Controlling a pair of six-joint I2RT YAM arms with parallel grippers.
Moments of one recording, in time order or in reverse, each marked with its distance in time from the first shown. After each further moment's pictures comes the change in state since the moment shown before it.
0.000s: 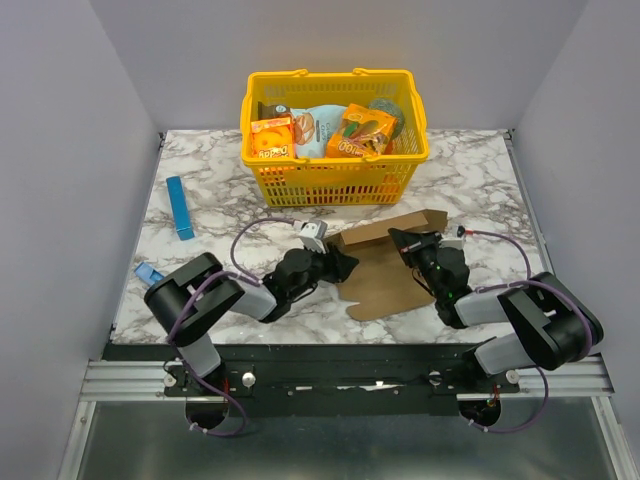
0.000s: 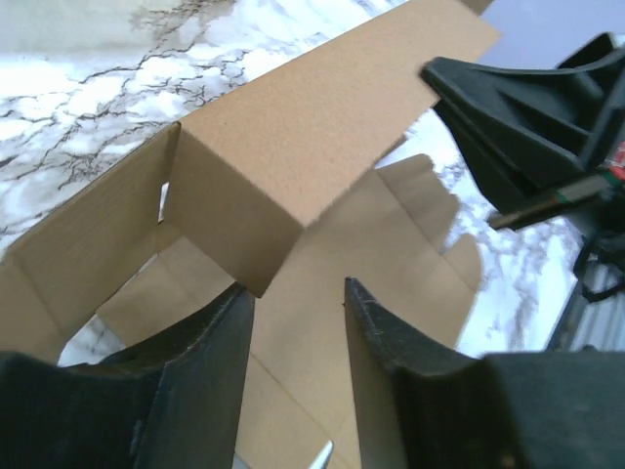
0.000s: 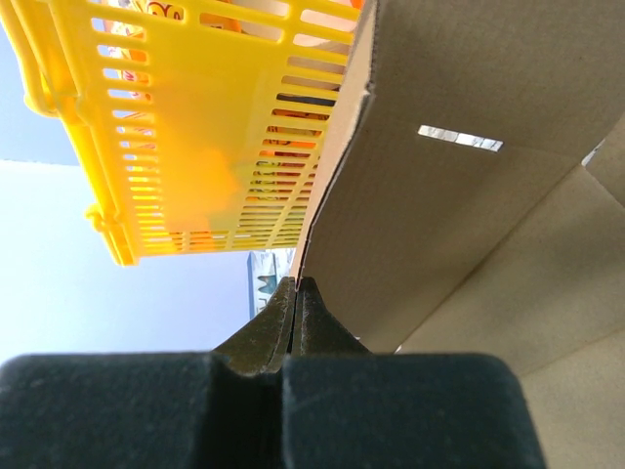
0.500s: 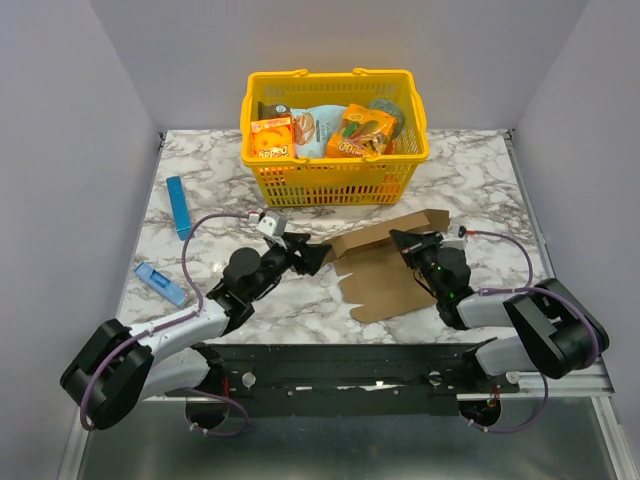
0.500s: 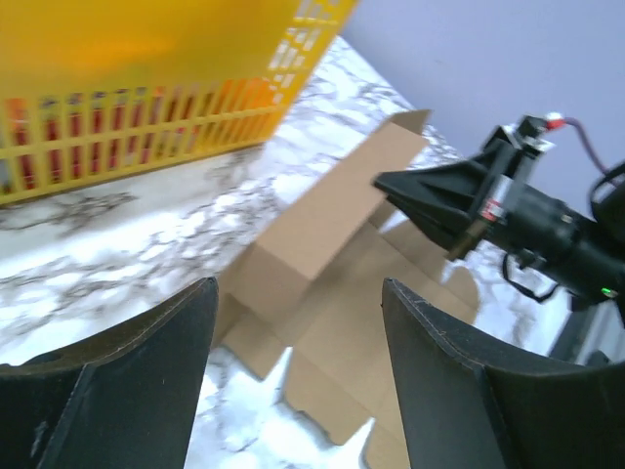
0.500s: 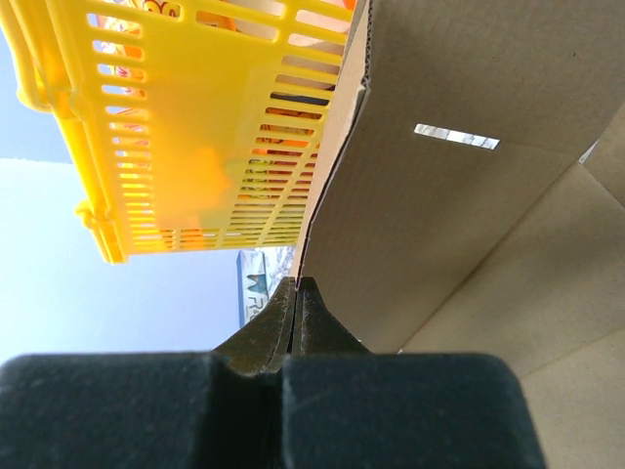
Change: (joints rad) left arm 0.134 -0.598 -0.154 -0.238 0.098 0.225; right arm 0.000 -0.049 -0.005 -0.059 0.006 -0.023
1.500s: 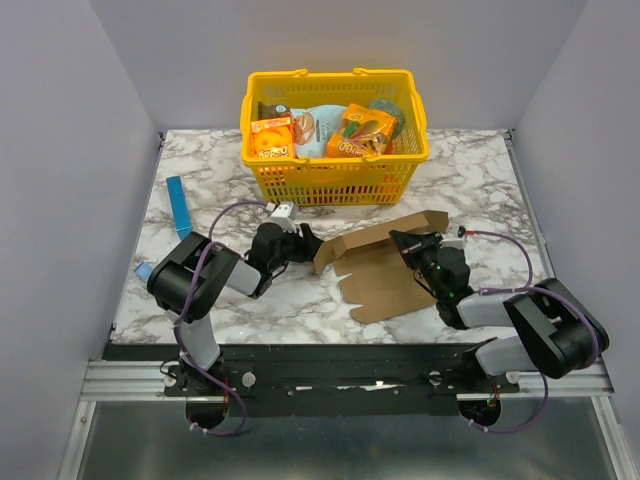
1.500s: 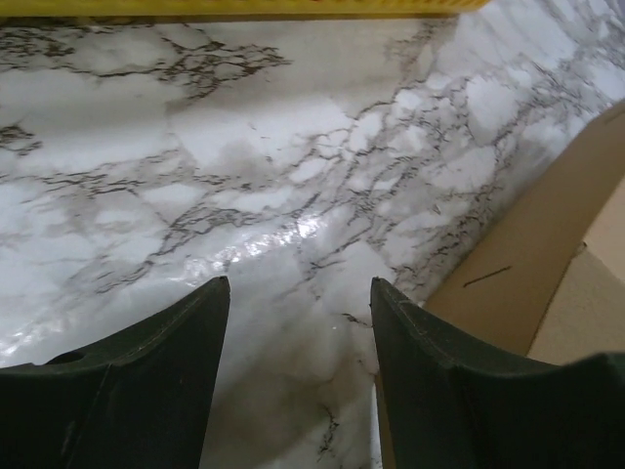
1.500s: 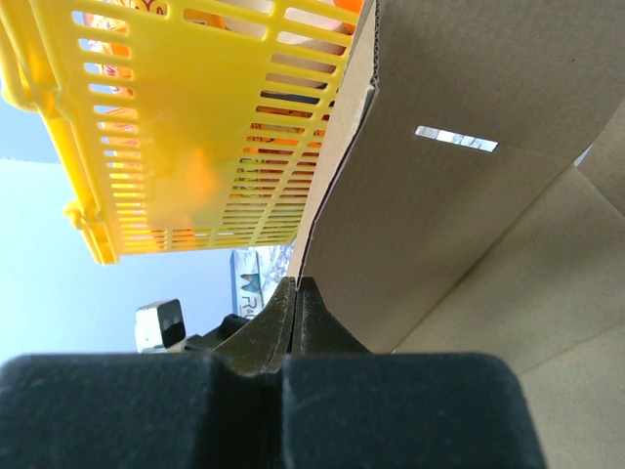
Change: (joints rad) left arm 0.220 0.681 0.191 0.131 0.105 -0.068; right arm 0.000 0.000 0.002 -0.019 0.001 -0.004
